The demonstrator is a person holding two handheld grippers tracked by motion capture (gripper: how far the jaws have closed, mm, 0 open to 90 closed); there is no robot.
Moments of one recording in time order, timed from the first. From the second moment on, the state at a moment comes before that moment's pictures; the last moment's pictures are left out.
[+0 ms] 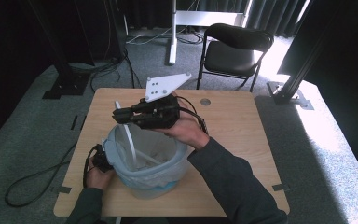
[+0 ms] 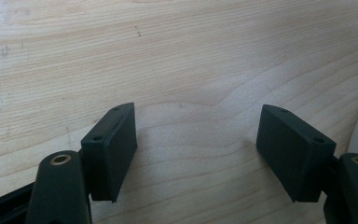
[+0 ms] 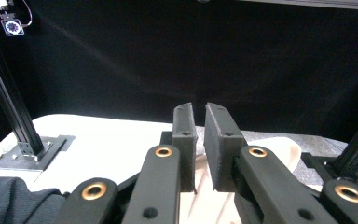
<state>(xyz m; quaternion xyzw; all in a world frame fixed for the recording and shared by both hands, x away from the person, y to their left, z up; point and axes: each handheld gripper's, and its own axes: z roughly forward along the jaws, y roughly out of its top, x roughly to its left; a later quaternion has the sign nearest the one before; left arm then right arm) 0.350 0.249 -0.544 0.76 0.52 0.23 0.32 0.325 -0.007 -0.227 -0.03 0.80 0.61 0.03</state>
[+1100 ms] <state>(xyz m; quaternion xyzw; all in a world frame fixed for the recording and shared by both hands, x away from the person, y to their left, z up) 0.350 0.249 -0.544 0.76 0.52 0.23 0.32 0.354 -0.066 -0.264 0.04 0.80 0.60 0.03</state>
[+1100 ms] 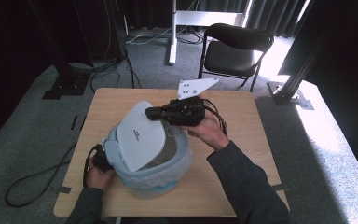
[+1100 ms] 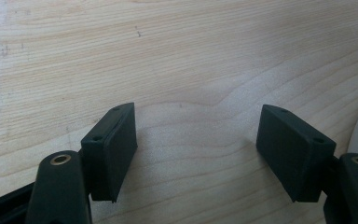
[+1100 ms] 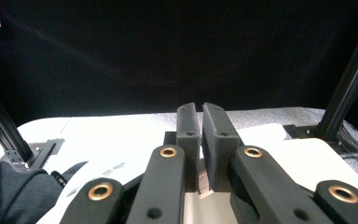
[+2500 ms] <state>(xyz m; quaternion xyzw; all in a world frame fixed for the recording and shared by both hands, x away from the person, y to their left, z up) 0.350 0.248 -0.544 0.76 0.52 0.23 0.32 0.364 -0.095 -0.291 0.08 0.80 0.59 0.02</state>
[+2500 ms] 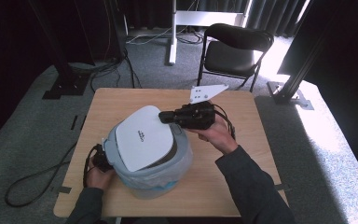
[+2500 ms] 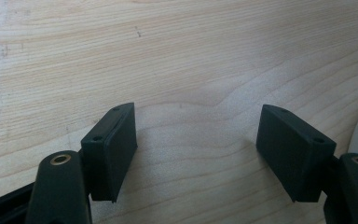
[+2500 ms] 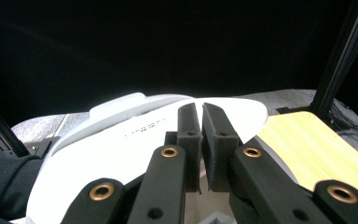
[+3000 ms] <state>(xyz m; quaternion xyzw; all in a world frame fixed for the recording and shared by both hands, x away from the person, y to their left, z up) 0.350 0.248 -0.544 0.76 0.52 0.23 0.32 0.366 -0.099 -0.299 0.08 0.80 0.59 0.02</state>
